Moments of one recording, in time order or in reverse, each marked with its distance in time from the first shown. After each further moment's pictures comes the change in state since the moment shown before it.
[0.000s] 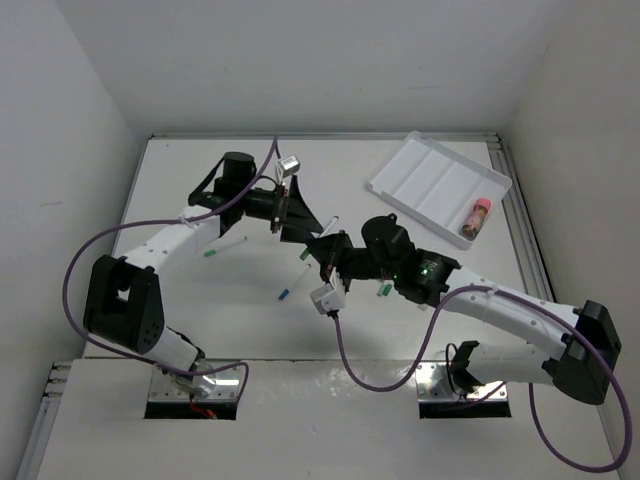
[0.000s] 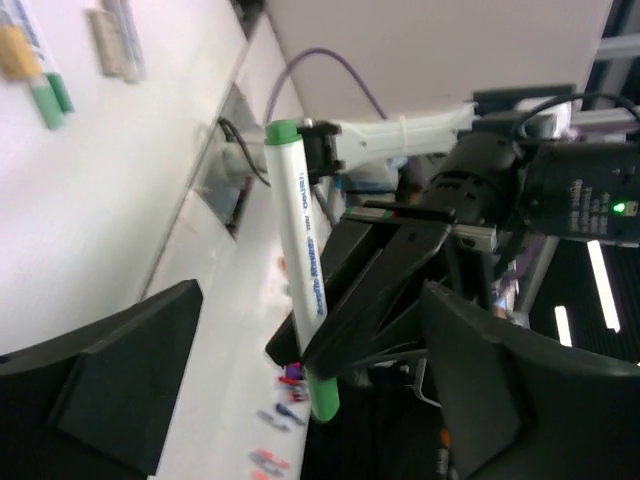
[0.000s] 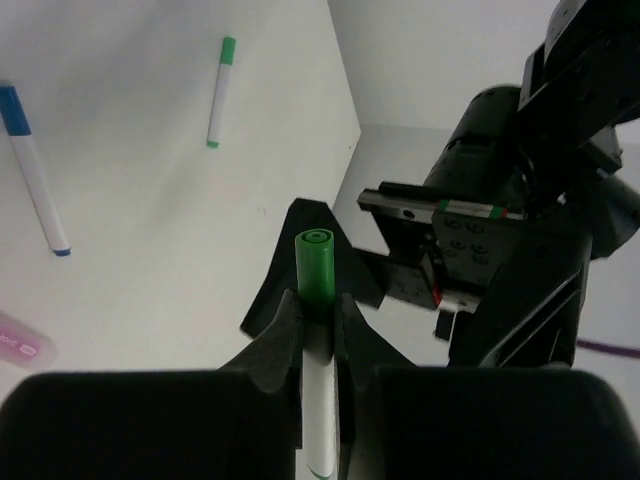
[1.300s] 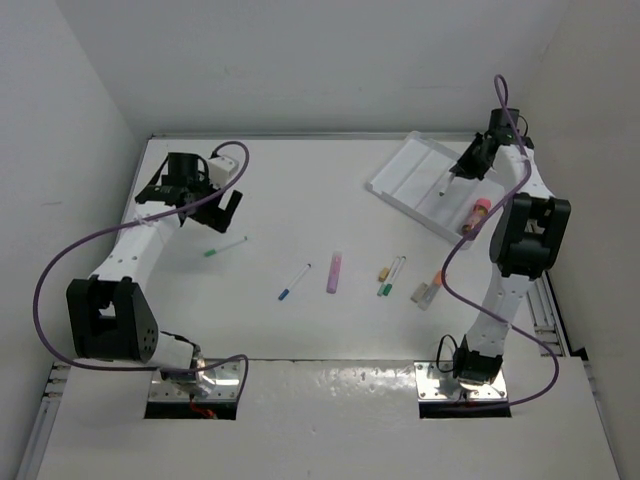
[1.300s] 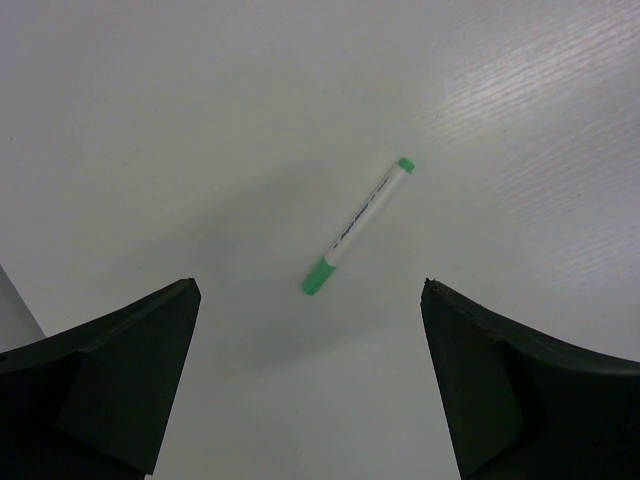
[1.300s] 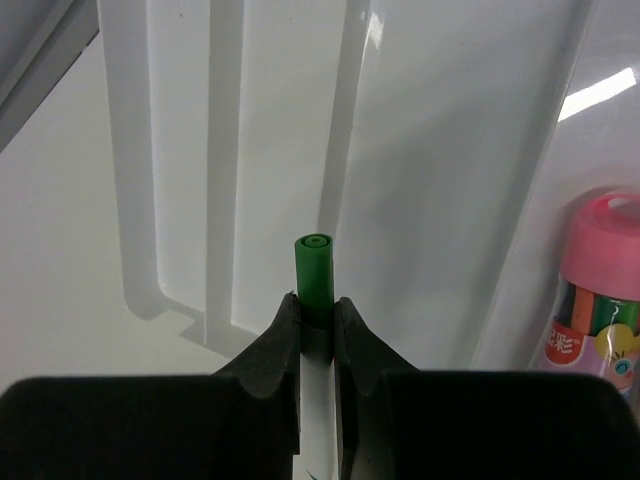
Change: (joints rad) left arm 0.310 -0.098 0.068 -0.491 -1.165 1.173; right arm -1.137 0.904 0.910 -0.526 0.203 2.111
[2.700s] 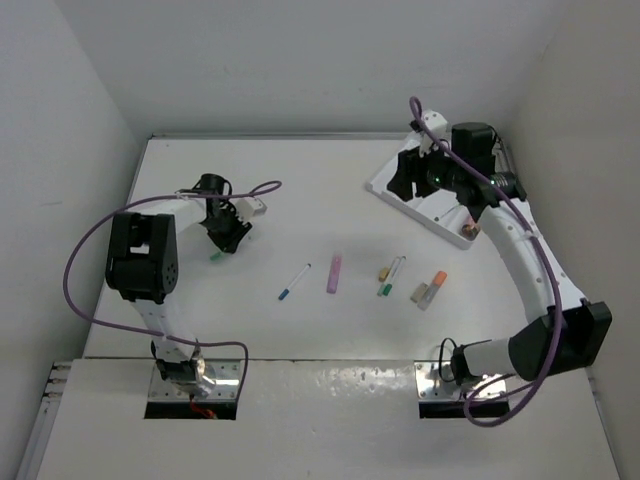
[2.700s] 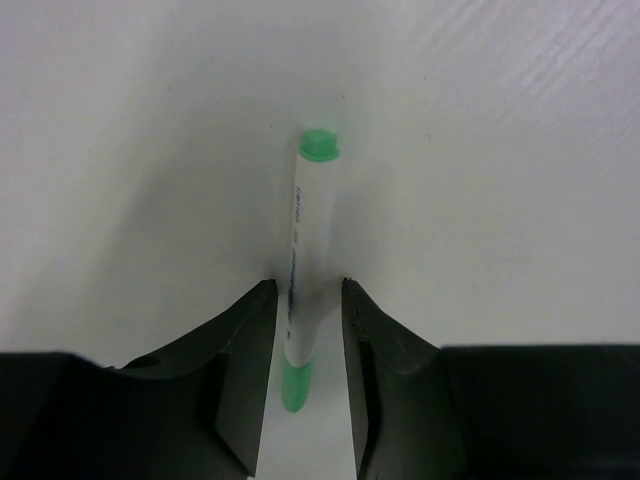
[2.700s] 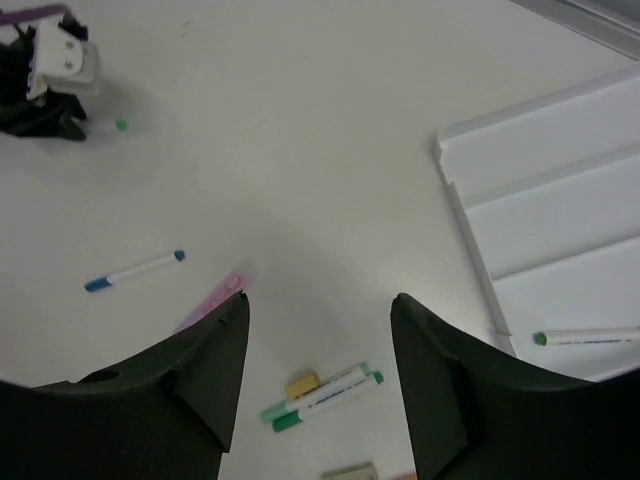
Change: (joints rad) left arm -0.011 0.422 -0.032 0.022 0.148 0.384; right arm 0.378 -0.699 -0.418 0.061 -0.251 -0.574
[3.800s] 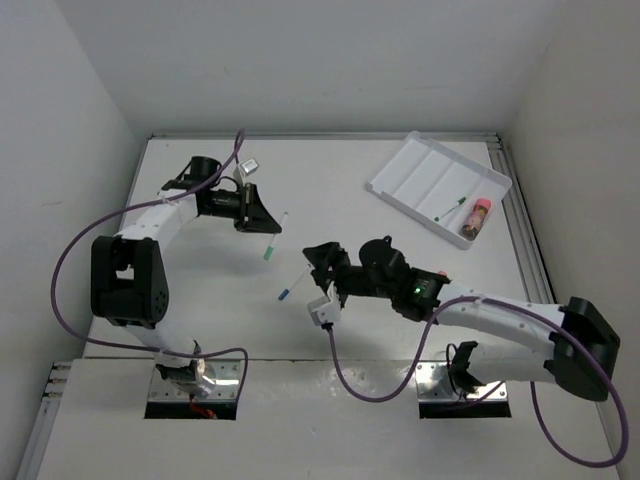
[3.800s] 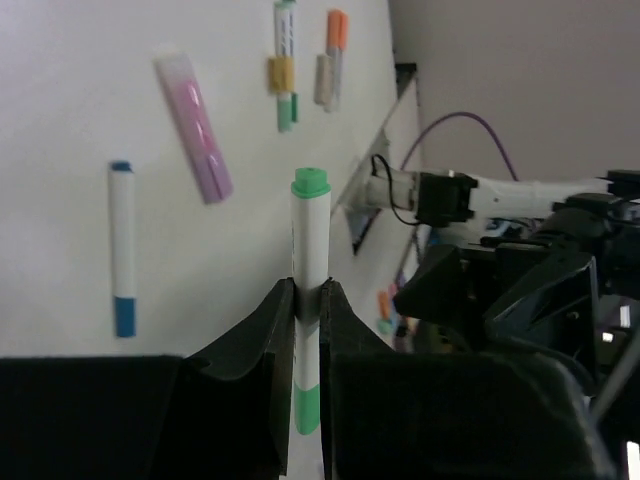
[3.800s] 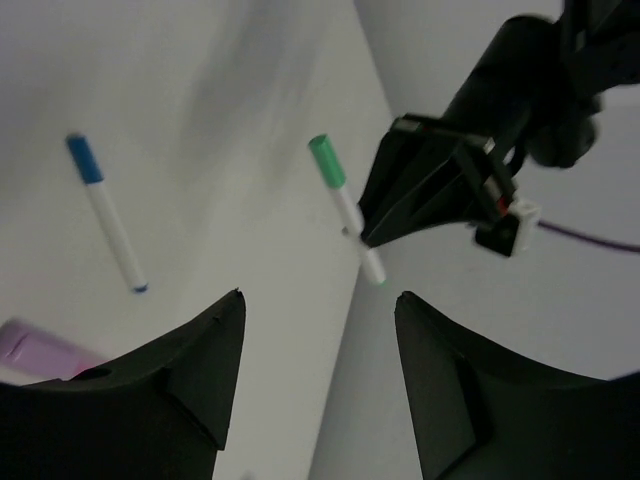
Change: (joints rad) left arm -0.021 -0.186 0.076 -0.027 0.839 -0.960; right arm 0.813 -0.227 -0.684 0.662 0.146 -1.317
